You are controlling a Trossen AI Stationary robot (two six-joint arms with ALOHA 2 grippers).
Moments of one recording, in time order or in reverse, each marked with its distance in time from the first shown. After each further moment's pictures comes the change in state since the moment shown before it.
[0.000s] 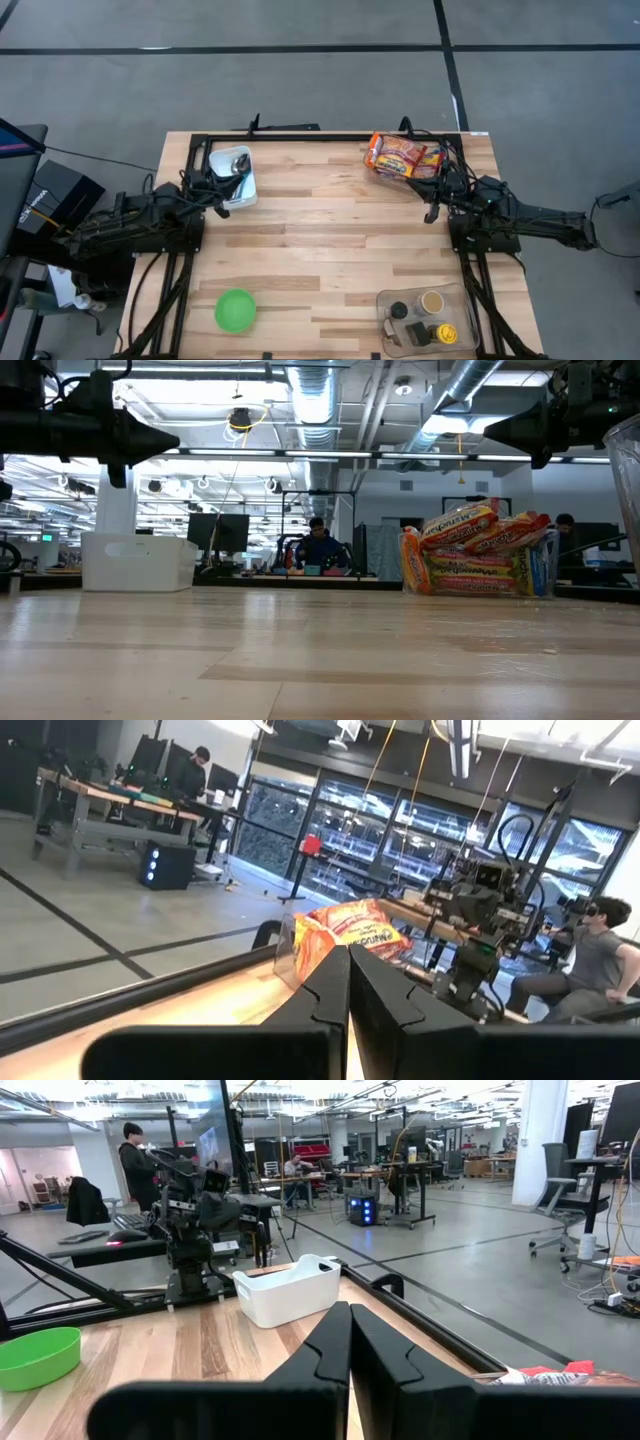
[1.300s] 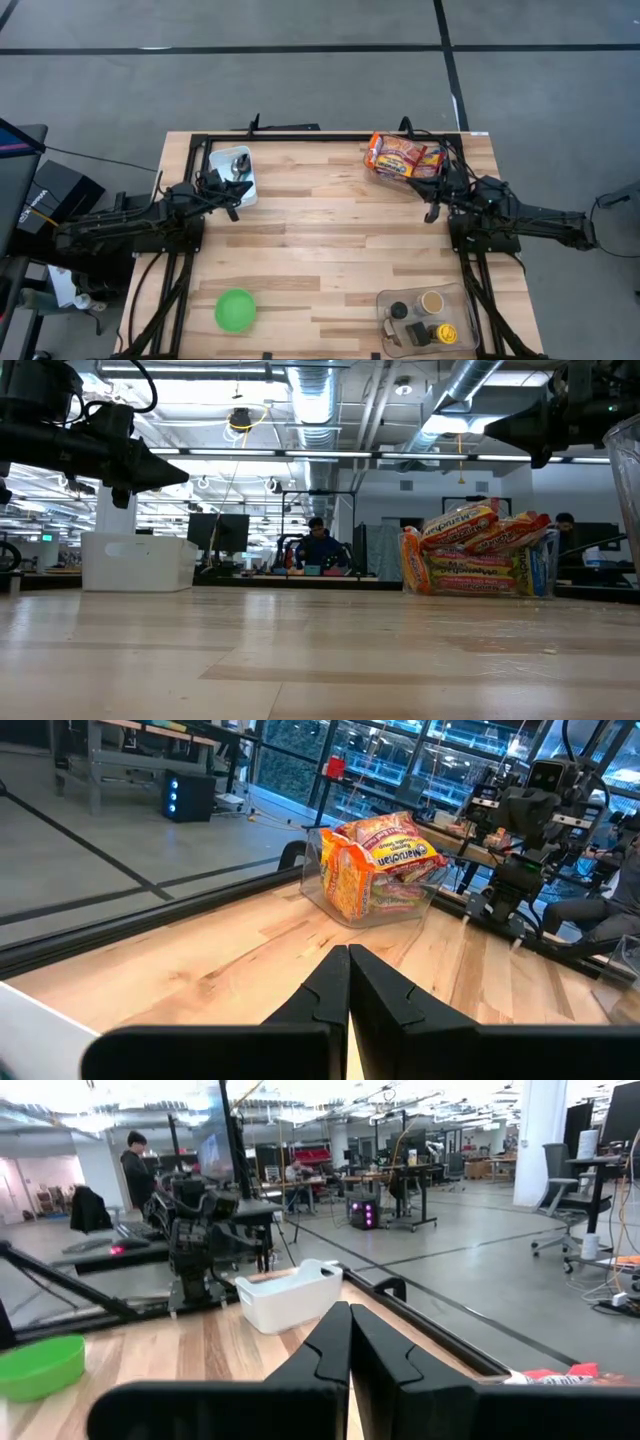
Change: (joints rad) left arm 0.000 0.228 0.000 0.000 0.000 -0.001; right arm 0.000 0.000 0.000 0.010 0.000 0.013
